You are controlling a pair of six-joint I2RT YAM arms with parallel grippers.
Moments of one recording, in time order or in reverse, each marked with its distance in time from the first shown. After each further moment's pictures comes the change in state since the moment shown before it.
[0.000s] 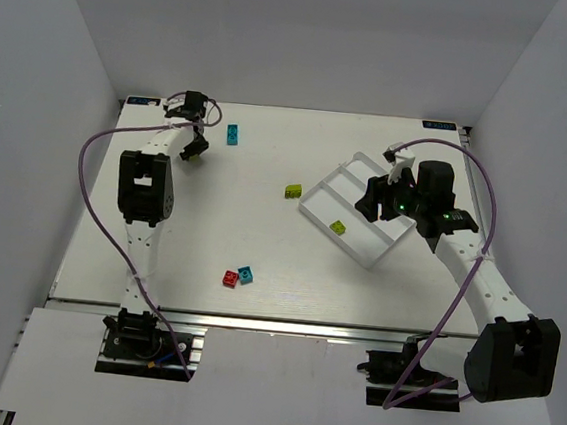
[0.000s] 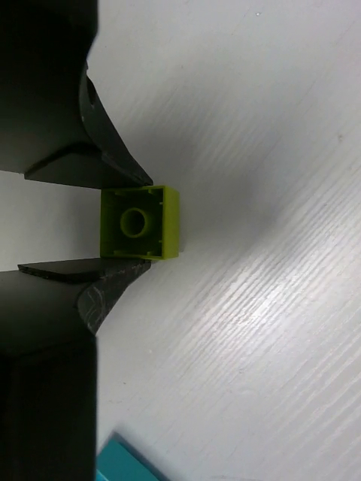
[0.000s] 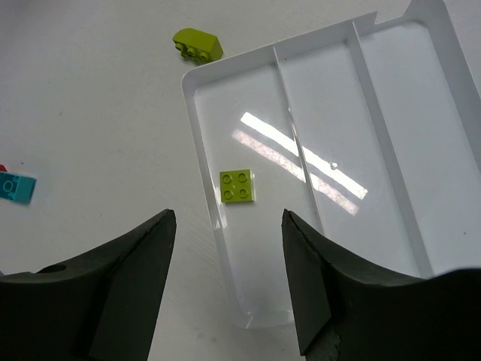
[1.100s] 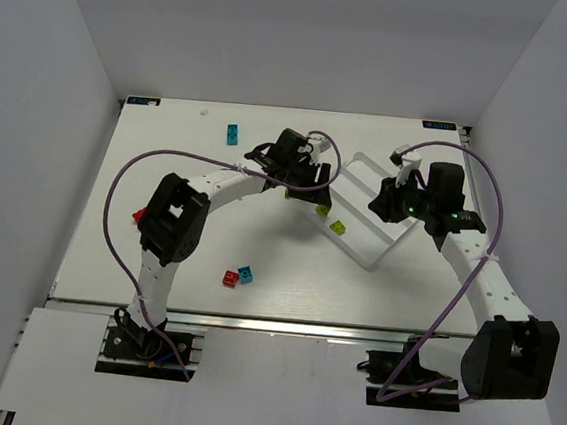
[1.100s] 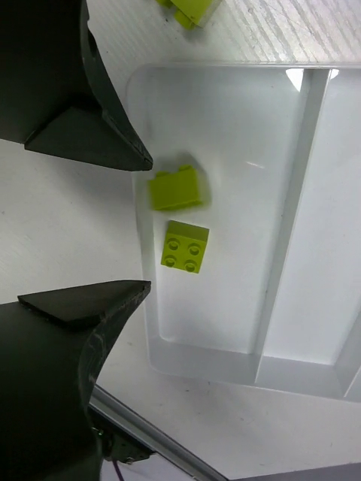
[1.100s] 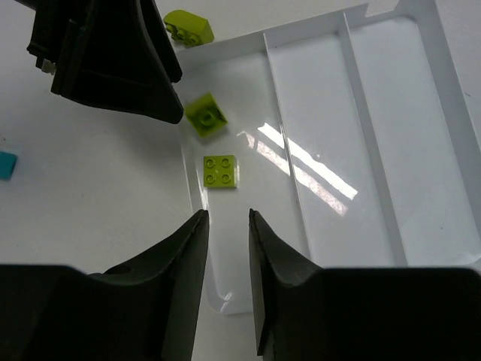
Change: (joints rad) left arm -0.550 -0.353 -0.458 0.409 0.811 0.283; right arm -0.075 0.001 -0.002 -0.040 -0.087 -0.114
